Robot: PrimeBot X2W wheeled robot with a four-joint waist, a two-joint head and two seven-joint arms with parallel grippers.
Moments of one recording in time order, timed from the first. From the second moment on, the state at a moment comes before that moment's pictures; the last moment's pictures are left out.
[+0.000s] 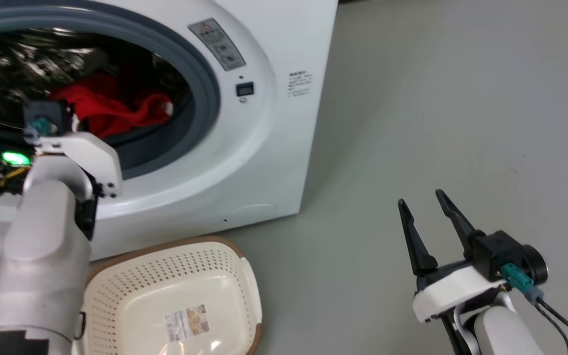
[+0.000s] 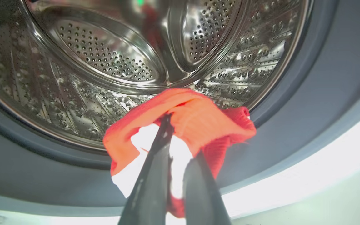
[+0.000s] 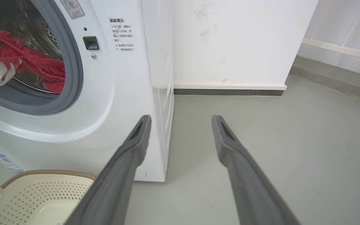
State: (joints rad) left arm -0.84 0.32 -0.12 0.94 -0.16 0.00 -0.12; right arm -0.21 -0.05 0.15 0.28 0.08 0.13 -0.26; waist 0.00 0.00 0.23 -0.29
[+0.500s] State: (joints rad) left arm -0.66 0.19 -0.09 0.70 -0.24 -0.02 -0.26; right arm -0.12 -0.05 0.09 0.24 0.04 0.13 -0.24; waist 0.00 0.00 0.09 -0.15
